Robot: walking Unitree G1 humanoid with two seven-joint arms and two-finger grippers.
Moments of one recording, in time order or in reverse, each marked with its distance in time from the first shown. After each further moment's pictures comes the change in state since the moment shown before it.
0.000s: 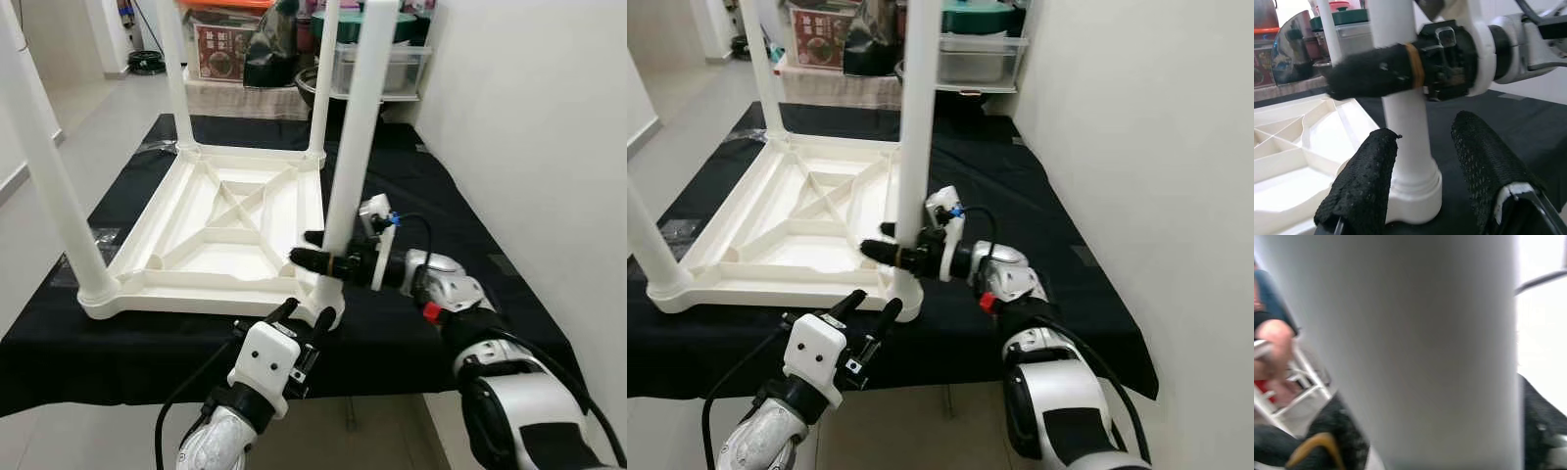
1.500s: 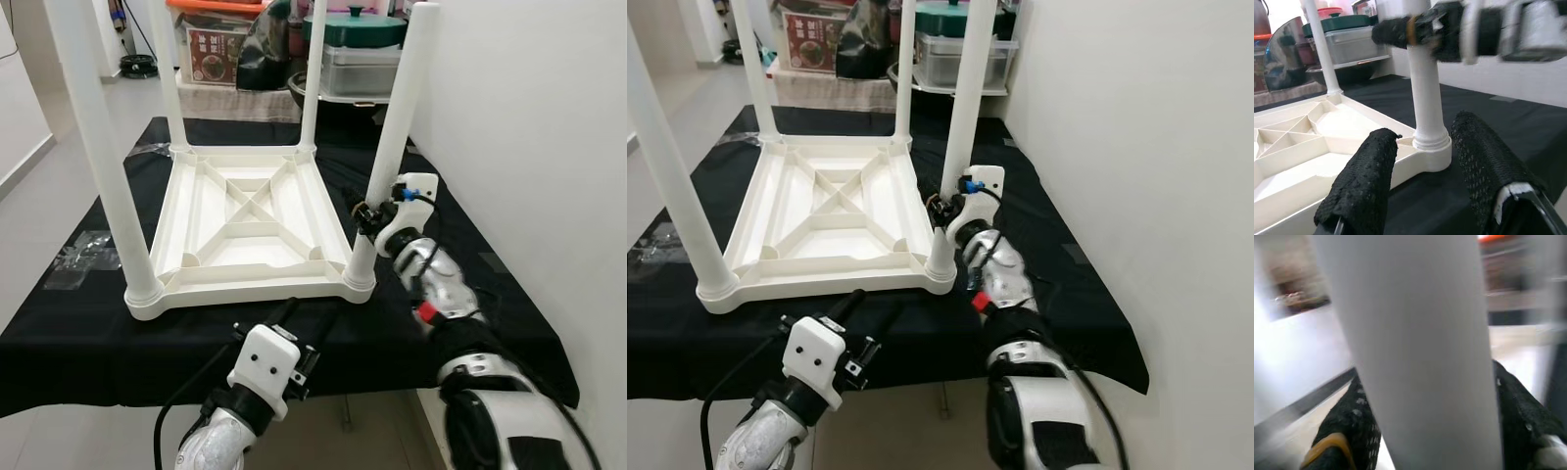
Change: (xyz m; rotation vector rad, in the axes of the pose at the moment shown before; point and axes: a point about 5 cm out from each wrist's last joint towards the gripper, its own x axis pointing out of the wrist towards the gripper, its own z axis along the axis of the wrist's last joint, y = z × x) left arm -0.001 0.002 -0.002 0.008 -0.002 -0.004; right arm -0.040 -0.020 0.021 -0.036 -0.246 -0.483
